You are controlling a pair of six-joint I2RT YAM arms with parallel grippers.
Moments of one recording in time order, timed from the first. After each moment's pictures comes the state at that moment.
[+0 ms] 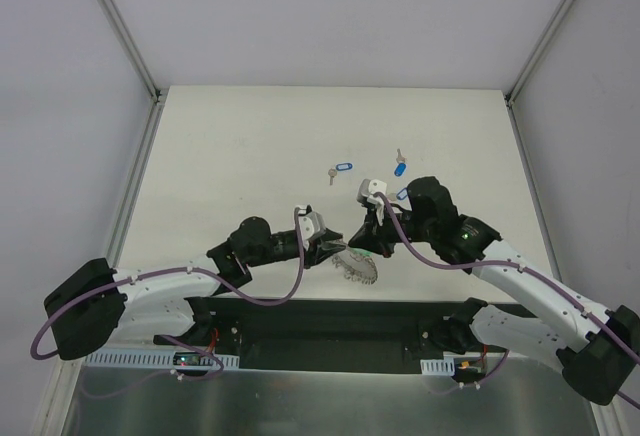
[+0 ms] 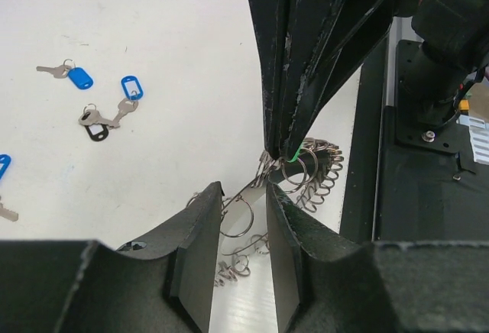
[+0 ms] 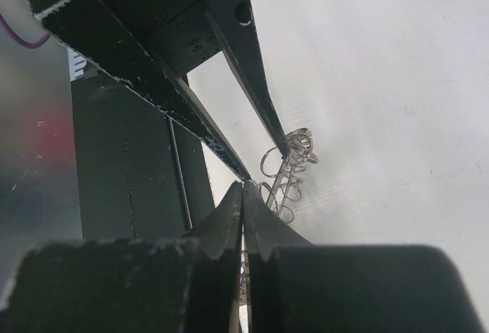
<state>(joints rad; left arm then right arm) -0.97 1.09 0.38 0.64 0.34 0.01 0.75 0.96 0.76 -0.35 -0.61 -0.13</state>
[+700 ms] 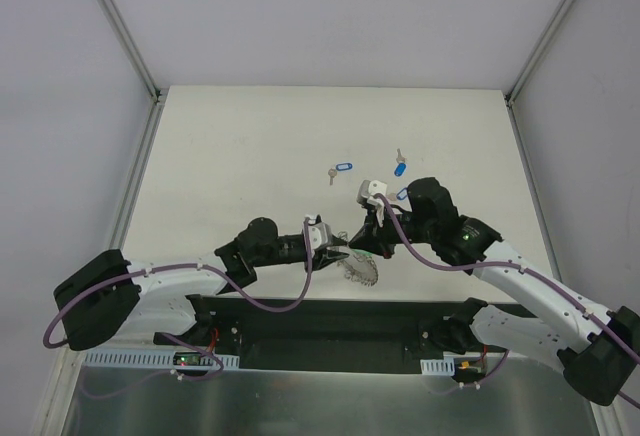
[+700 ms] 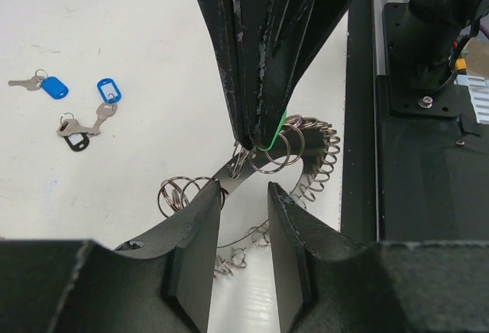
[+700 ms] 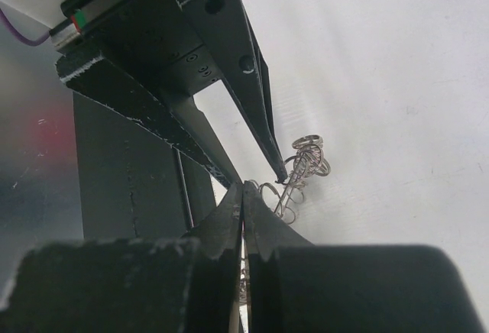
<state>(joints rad) -0.98 1.17 0.38 0.67 0.41 0.11 0.76 0.95 0.77 -0.36 -0.60 -0.13</state>
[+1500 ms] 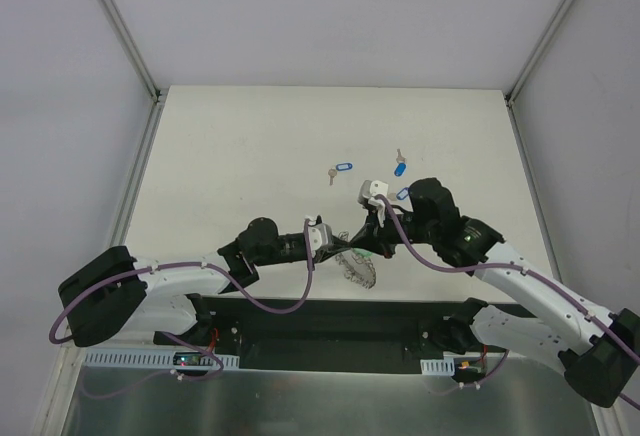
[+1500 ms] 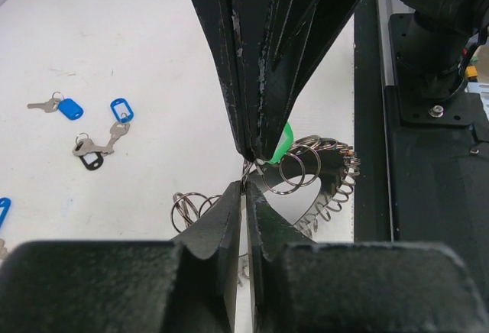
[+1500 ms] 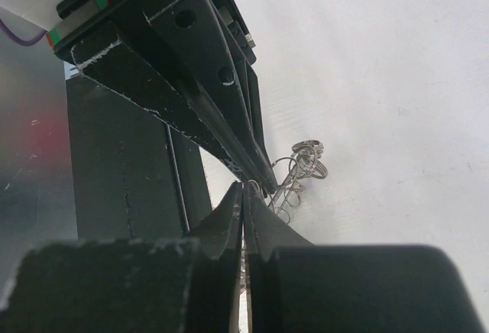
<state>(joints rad) -0.98 1.21 0.38 0.75 0.41 0.14 0.76 0.94 0.77 -0.36 -0.59 -0.14</state>
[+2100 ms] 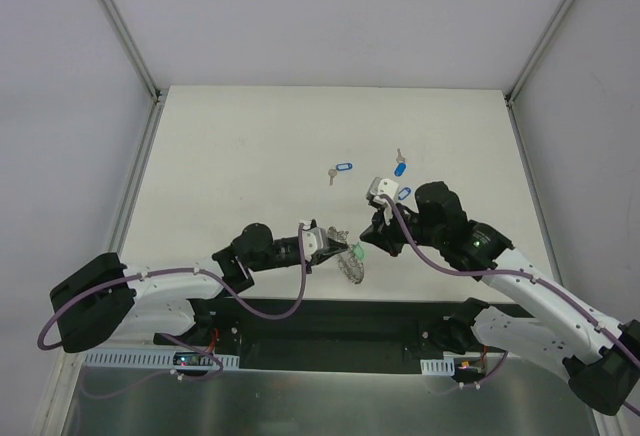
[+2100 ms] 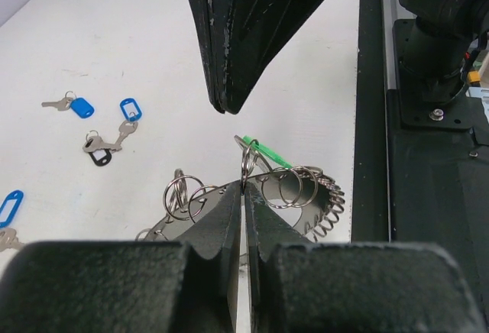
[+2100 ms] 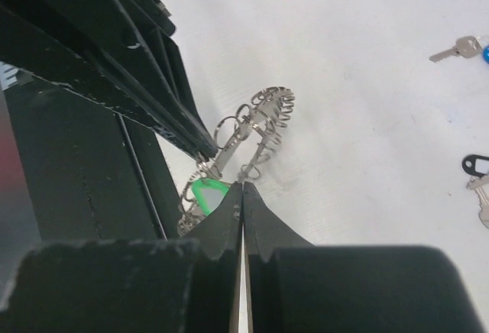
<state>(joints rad) -1.01 1.15 0.35 0.75 0.36 0.15 0.77 0.88 0.77 -0.43 -0.42 -0.13</state>
